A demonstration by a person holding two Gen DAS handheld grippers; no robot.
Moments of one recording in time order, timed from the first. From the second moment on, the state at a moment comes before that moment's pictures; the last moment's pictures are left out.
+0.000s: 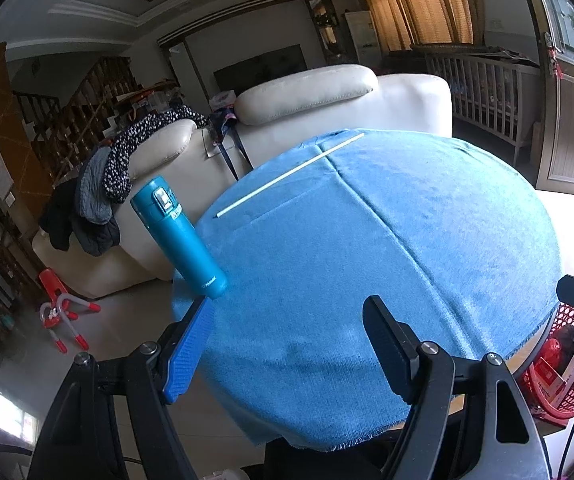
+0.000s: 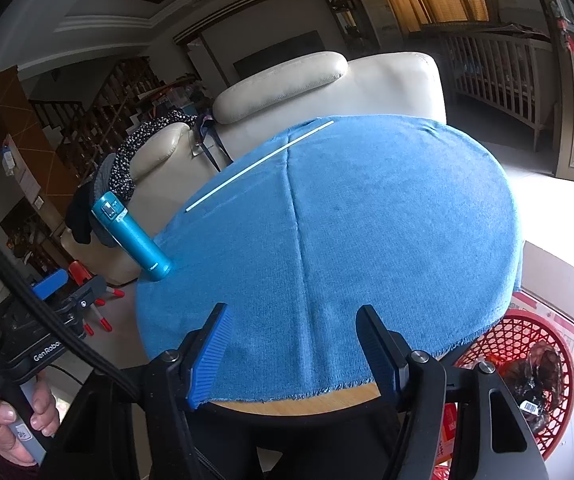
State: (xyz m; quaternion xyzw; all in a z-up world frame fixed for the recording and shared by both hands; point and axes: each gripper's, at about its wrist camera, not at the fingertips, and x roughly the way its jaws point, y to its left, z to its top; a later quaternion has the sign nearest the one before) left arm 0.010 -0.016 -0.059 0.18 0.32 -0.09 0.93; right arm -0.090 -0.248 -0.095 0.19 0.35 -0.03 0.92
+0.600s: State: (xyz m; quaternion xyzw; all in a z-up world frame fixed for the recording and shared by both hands) left arm 0.020 -0.008 -0.078 0.17 0.34 -0.07 0.92; right arm -0.083 -0.242 -0.105 0.18 0.36 -0.03 0.92
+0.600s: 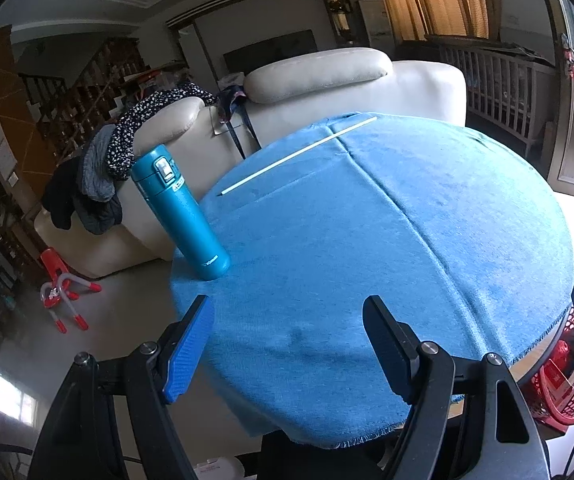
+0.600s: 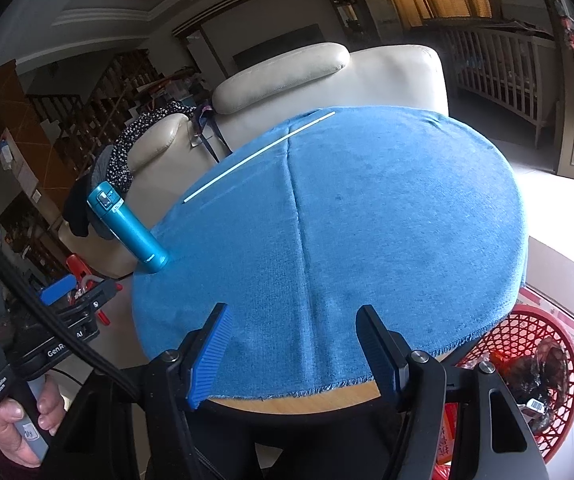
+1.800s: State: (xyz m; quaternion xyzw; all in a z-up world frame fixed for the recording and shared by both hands) left arm 0.014 0.000 -0.070 0.16 0.32 -0.07 0.93; right arm -0.071 -0.222 -0.100 0.14 0.36 -0.03 0.92
